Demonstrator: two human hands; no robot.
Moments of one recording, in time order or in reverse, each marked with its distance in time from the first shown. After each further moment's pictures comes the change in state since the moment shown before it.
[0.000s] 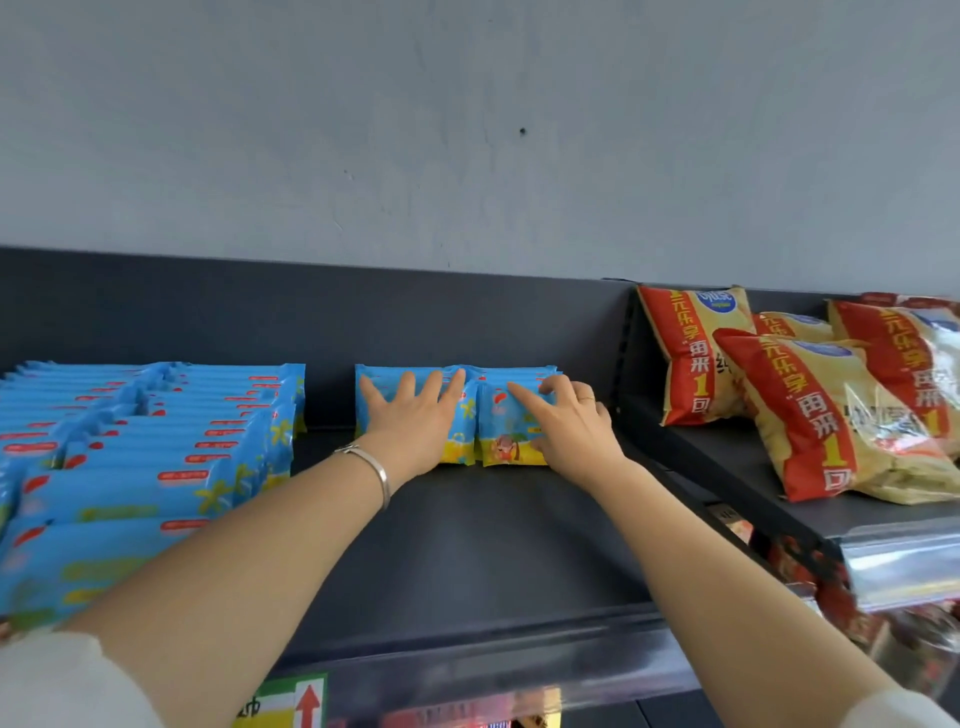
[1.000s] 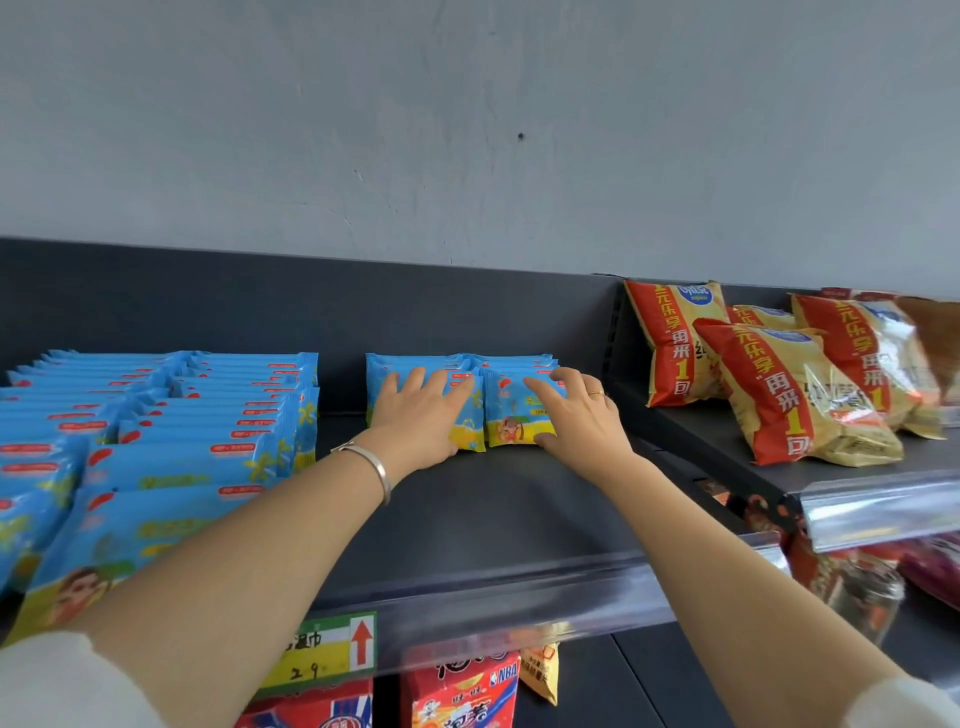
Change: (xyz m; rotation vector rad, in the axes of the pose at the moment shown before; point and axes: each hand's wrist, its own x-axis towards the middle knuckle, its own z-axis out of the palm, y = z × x) left_hand -0.031 -0.013 -0.010 -0.061 0.033 0.139; right_hand -0.037 -0.019 -0.023 -0.021 0.035 0.075
